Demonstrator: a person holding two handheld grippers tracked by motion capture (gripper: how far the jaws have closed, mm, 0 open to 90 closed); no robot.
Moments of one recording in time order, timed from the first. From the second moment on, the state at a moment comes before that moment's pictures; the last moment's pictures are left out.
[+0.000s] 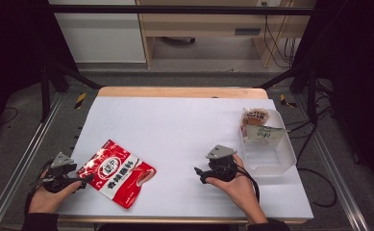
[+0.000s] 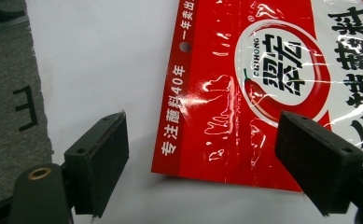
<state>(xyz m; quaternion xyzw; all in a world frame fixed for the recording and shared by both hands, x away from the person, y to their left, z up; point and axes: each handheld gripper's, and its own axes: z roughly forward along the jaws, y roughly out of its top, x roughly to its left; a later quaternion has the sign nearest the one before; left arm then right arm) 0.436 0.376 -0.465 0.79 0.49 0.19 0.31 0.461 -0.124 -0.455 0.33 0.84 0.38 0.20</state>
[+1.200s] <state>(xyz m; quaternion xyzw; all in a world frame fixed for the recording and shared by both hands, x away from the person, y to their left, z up) 0.431 0.371 -0.457 0.78 0.49 0.14 0.37 0.461 -0.123 -0.457 0.32 0.85 0.37 0.20</state>
